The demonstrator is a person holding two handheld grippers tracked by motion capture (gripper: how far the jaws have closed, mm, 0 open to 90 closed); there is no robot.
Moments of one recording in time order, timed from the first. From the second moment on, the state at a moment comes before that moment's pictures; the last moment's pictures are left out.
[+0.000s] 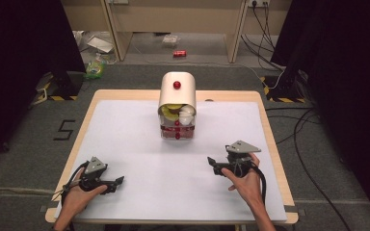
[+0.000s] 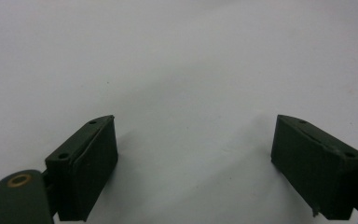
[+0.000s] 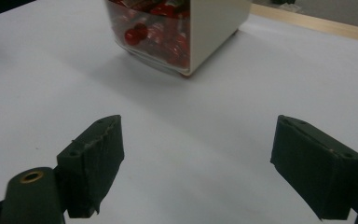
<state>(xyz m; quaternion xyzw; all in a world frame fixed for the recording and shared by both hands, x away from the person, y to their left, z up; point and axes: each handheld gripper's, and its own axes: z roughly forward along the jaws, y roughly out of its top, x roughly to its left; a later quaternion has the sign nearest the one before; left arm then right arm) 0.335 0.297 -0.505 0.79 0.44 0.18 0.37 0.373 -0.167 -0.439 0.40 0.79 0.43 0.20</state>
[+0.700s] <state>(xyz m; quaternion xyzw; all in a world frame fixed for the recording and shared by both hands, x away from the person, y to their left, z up) 0.335 0.296 -0.505 0.79 0.45 0.18 0.37 0.405 -0.110 -0.404 0.34 0.80 0.46 0.19</state>
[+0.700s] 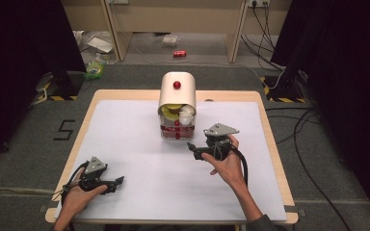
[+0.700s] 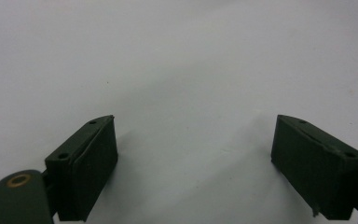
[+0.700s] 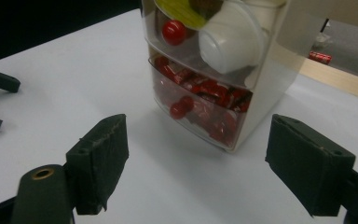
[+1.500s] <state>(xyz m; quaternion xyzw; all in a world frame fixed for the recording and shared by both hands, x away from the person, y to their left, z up) 0.335 0.297 -0.505 0.79 0.45 0.18 0.37 0.416 -0.078 -0.373 0.31 0.79 0.49 0.18</state>
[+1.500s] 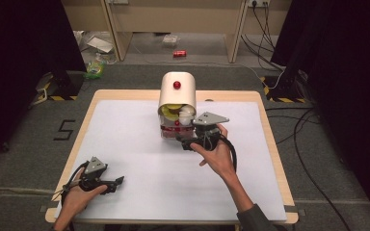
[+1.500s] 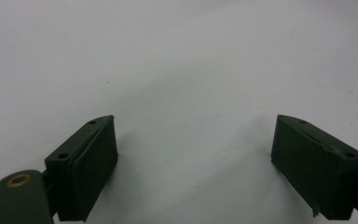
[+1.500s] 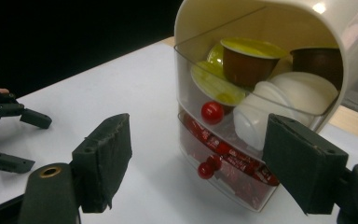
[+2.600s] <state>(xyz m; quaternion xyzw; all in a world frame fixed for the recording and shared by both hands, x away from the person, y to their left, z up) 0.335 0.297 -0.505 0.79 0.45 0.18 0.37 0.448 -0.058 -0.371 0.29 0.79 0.50 0.20</state>
